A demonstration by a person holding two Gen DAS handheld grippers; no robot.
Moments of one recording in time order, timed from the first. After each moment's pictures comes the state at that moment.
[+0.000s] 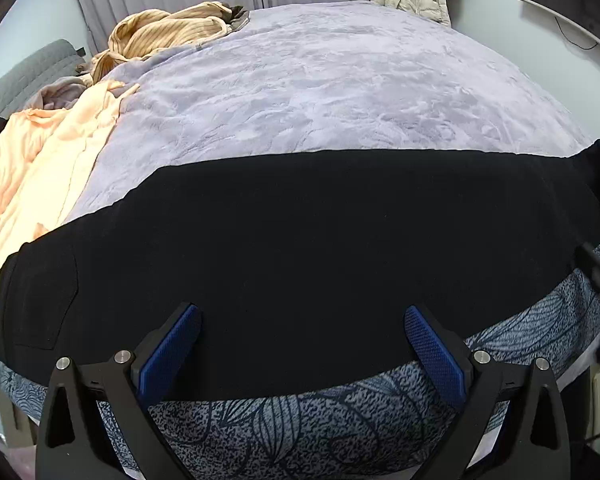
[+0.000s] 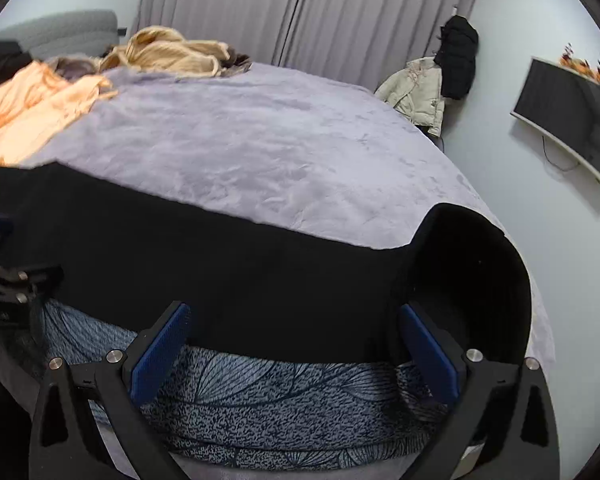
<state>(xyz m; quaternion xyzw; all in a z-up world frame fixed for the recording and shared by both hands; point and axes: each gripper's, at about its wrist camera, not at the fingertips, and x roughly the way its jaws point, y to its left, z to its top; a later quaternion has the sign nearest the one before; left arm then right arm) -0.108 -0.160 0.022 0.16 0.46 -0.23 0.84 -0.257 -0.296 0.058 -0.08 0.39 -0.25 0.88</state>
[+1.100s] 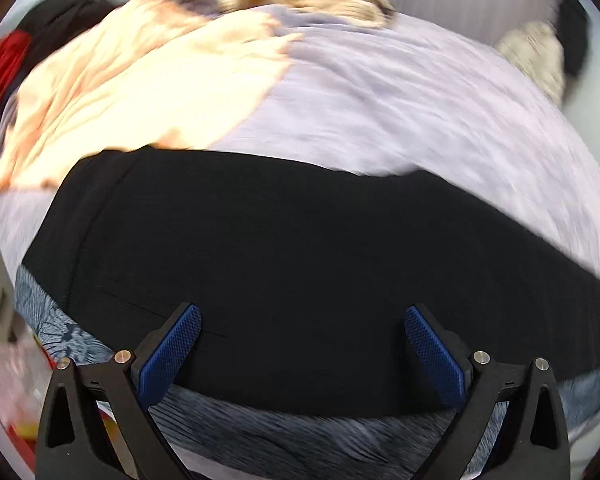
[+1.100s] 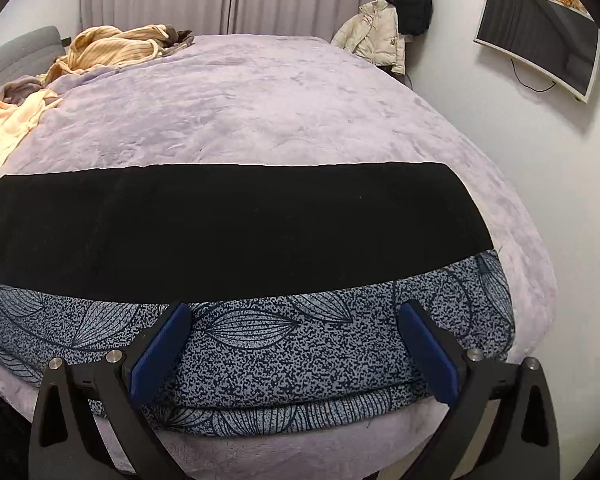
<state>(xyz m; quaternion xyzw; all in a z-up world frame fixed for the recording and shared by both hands) -0.033 -0.006 0.031 -0.01 0.50 -0.07 0.86 -0.296 -0.365 0.047 0.04 0.43 -0.30 0.85</state>
